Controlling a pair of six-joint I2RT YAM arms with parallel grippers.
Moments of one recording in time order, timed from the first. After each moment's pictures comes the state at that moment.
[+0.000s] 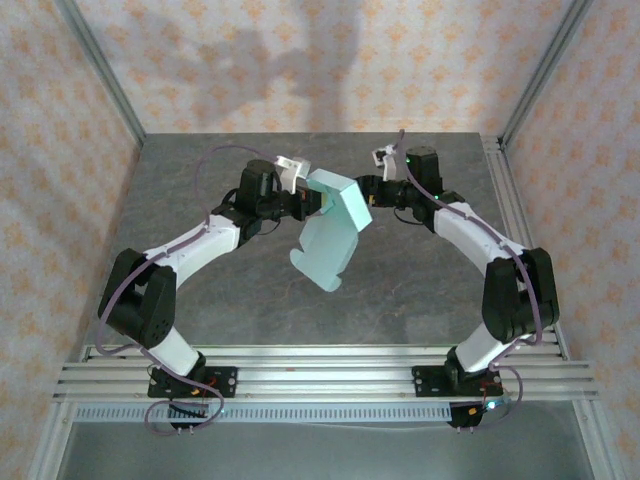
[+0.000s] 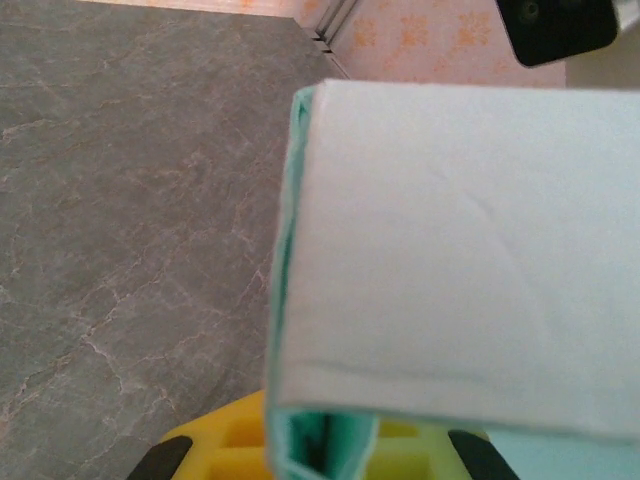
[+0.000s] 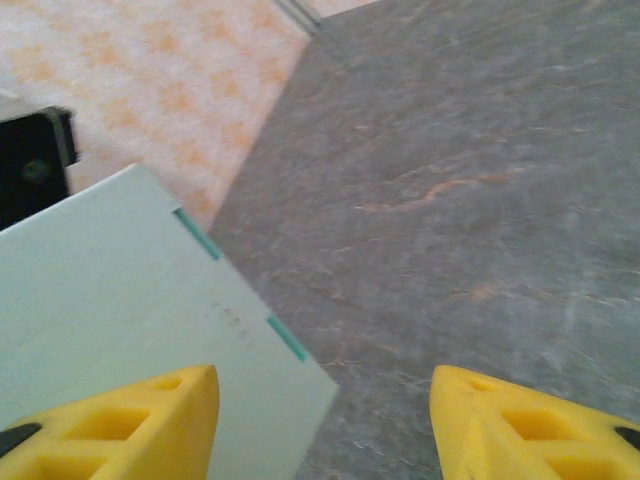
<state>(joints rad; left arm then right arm) -0.40 1.61 1.10 0.07 0.53 -0.36 0.30 1.60 1.15 -0.07 -0.80 0.45</state>
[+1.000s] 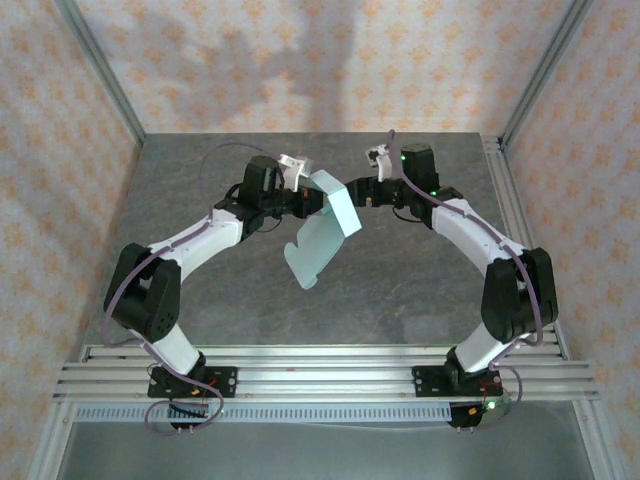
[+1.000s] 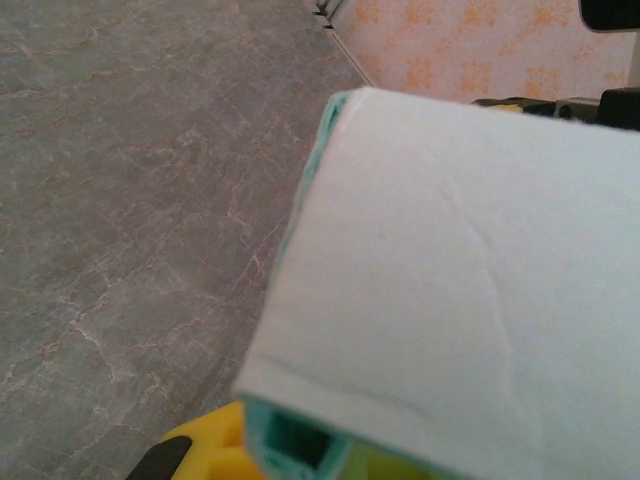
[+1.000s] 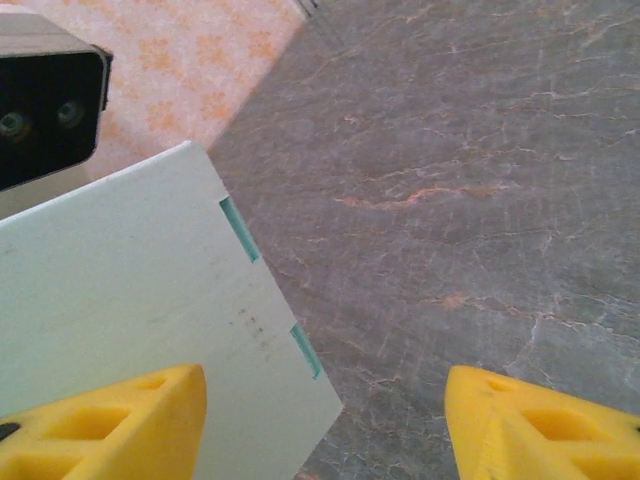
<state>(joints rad) -0.40 1.65 1.15 0.00 0.55 -0.36 0.32 1.60 1.21 -0.18 -0.73 0.26</state>
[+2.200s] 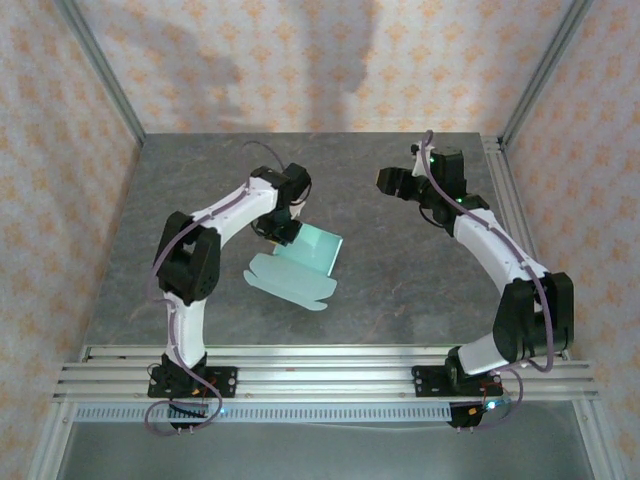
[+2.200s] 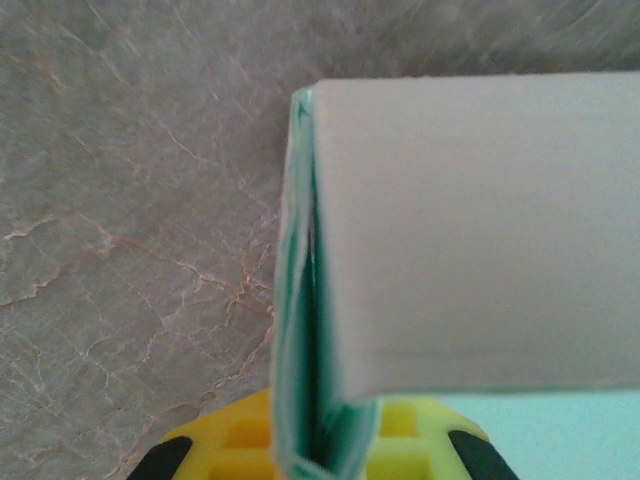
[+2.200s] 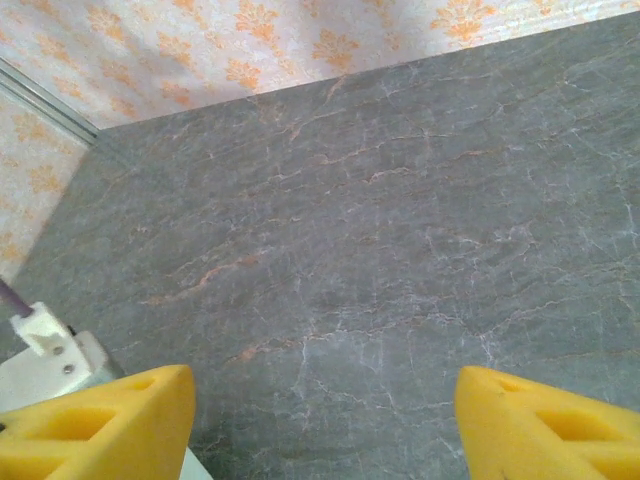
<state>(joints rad) -0.45 2.04 1.66 -1.21 -0.07 -0.12 0.20 1.45 1.11 -0.20 -0.35 0.35</state>
